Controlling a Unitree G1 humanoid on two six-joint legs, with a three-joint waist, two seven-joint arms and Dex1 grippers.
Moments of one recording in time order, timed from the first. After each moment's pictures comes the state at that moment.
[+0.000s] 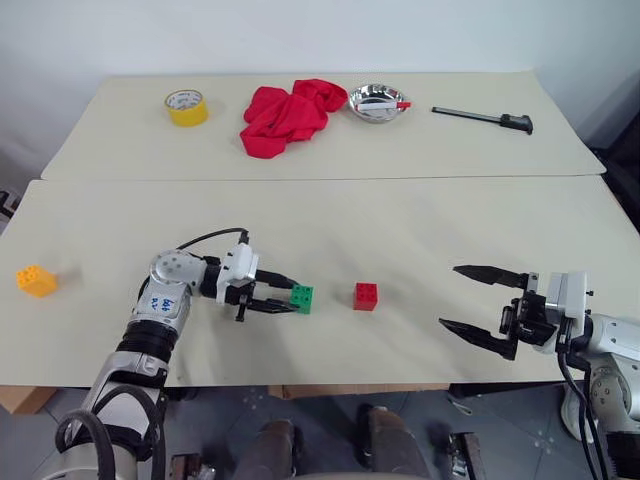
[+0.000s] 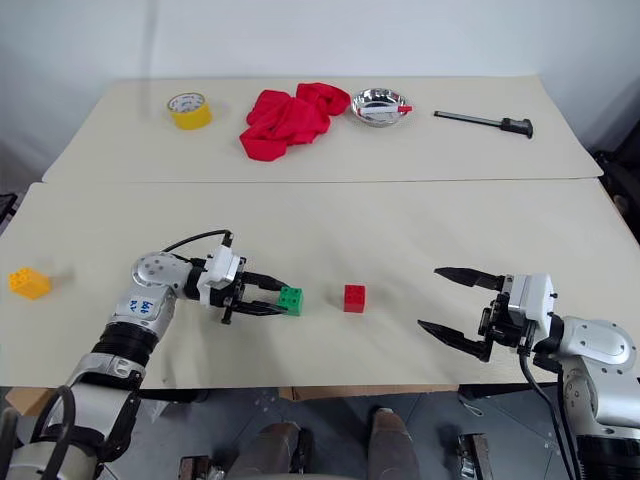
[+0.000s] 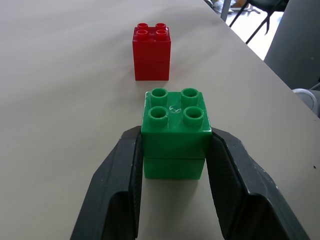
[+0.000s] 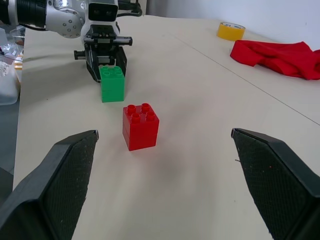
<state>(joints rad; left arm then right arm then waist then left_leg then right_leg) -0.64 0.49 -0.14 0.62 -0.28 -0.25 -1.48 -0.01 -0.68 -0.28 -0.08 0.57 -0.06 1.29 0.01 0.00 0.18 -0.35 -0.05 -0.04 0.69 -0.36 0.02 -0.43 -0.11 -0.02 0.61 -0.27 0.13</state>
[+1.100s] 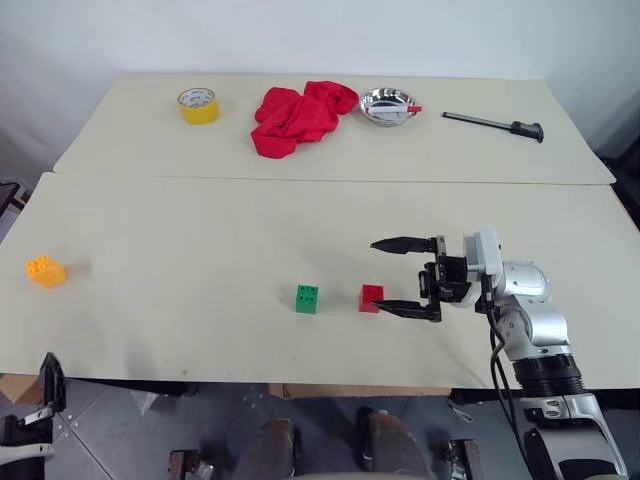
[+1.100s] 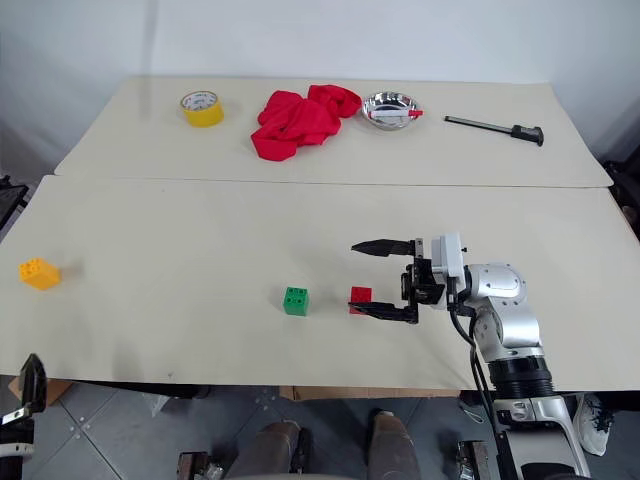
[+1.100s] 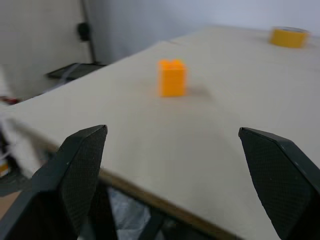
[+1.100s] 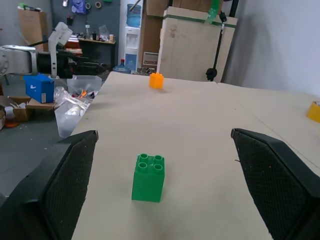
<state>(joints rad) 0.44 0.04 0.88 -0.23 -0.55 -0.09 -0.31 -0.45 -0.48 0.00 0.15 0.55 -0.08 1.45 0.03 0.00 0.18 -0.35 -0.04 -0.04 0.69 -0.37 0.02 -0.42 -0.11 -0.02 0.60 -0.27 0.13</state>
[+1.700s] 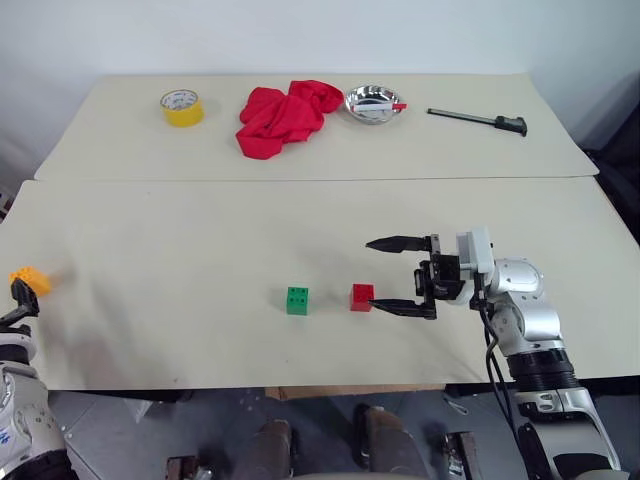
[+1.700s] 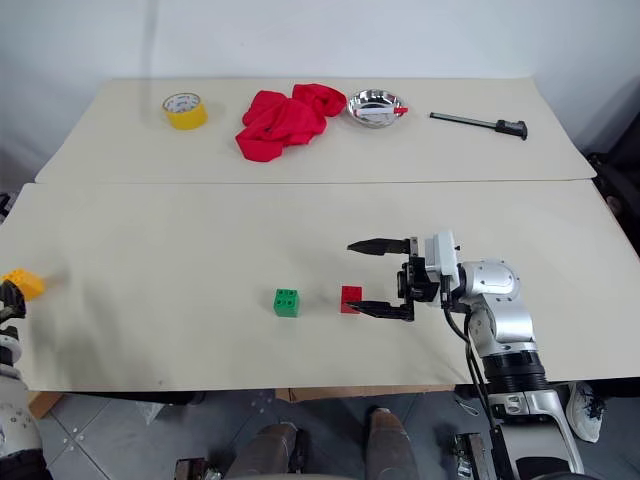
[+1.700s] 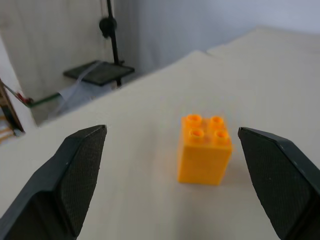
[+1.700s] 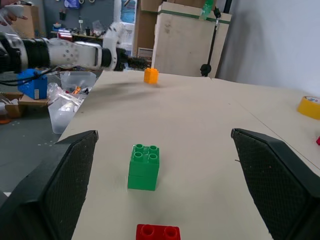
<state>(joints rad) -0.09 0.49 0.78 0.27 -0.44 0.12 0.01 -0.46 -0.45 0.01 0.17 0.53 -0.09 1.46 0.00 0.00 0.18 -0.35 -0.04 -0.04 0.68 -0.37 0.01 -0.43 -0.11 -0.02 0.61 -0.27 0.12</state>
